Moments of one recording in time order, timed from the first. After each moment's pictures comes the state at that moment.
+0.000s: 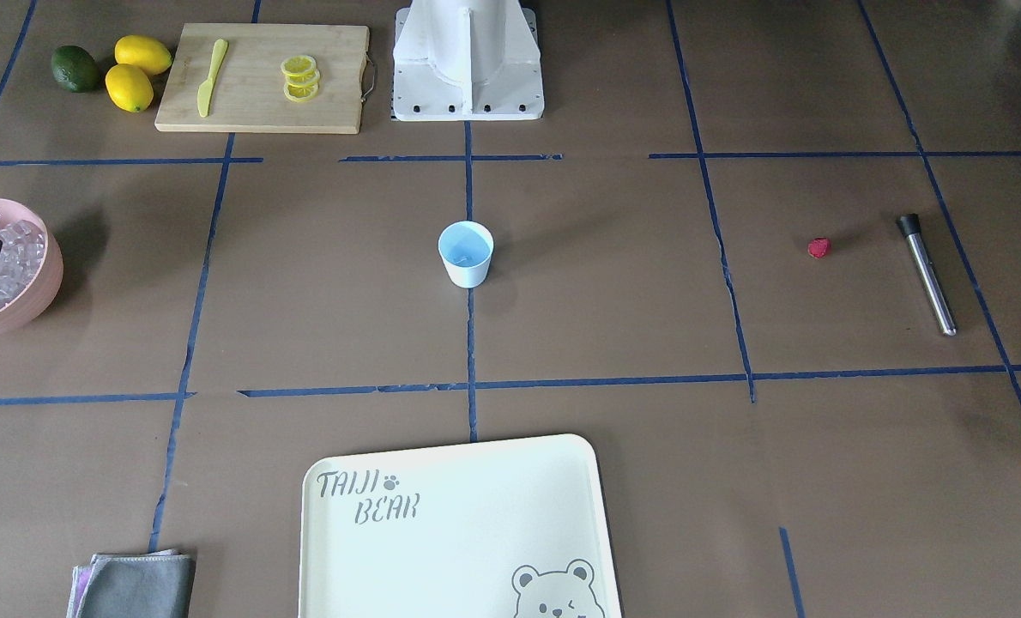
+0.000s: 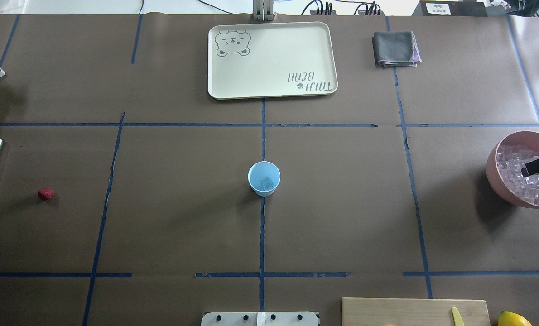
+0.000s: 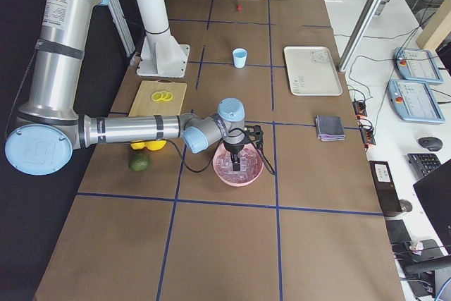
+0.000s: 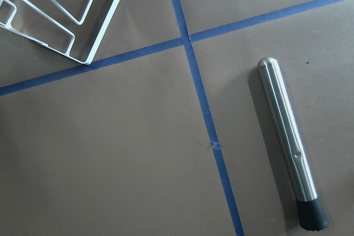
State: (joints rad) left arm -1.53 -1.49 -1.60 -1.67 -2.37 0.22; right arm 1.10 -1.80 1.80 -1.09 2.19 0.53
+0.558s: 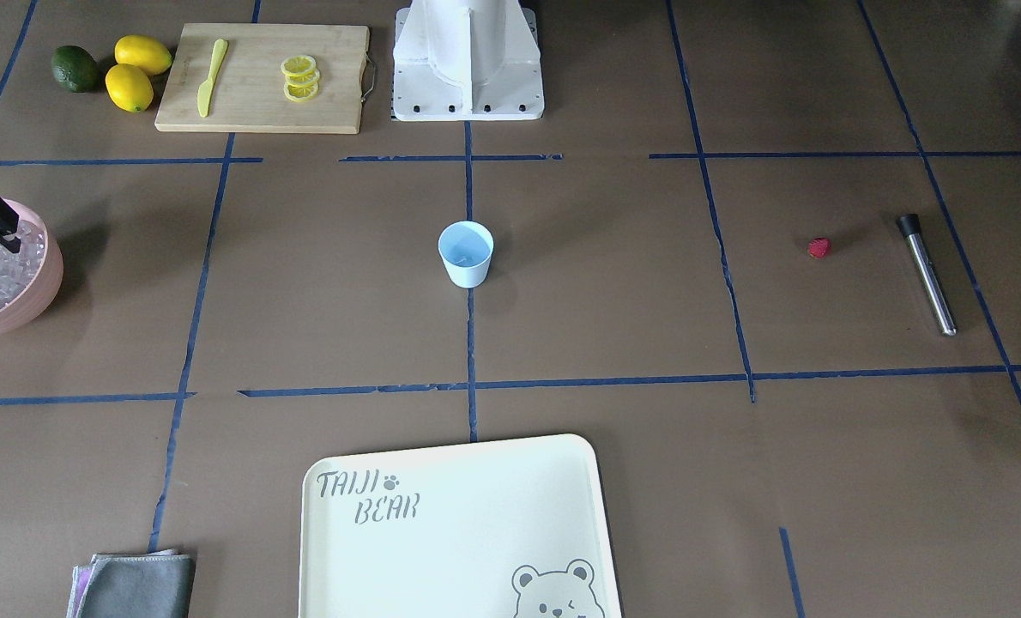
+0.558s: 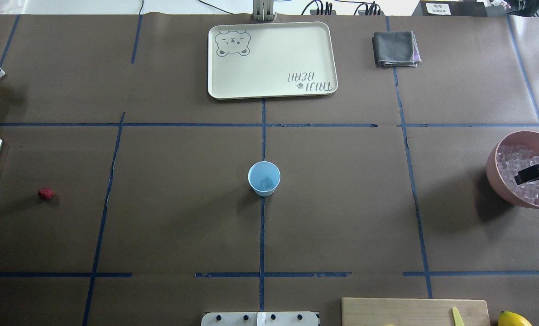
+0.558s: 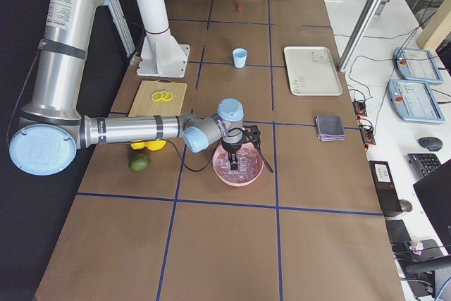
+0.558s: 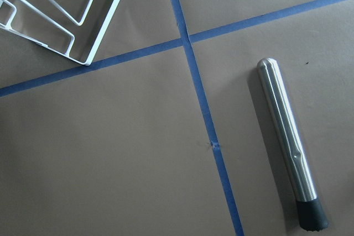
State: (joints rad) left arm -1.53 -1.49 -1.60 -1.67 -2.37 0.22; right arm 1.06 -1.80 1.79 -1.09 2.17 0.53
